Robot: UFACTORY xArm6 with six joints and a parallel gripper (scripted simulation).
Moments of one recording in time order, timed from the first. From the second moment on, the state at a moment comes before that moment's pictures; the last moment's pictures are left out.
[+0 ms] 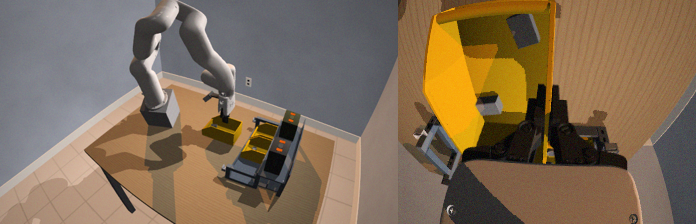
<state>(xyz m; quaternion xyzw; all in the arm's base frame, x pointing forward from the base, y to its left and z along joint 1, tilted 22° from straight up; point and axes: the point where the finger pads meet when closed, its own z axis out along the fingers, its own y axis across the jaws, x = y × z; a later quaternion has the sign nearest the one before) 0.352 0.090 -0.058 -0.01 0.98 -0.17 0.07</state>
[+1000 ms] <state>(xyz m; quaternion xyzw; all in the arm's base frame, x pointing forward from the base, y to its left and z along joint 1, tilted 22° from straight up) 0.351 0.062 -0.049 -0.01 0.98 -0.17 0.07</state>
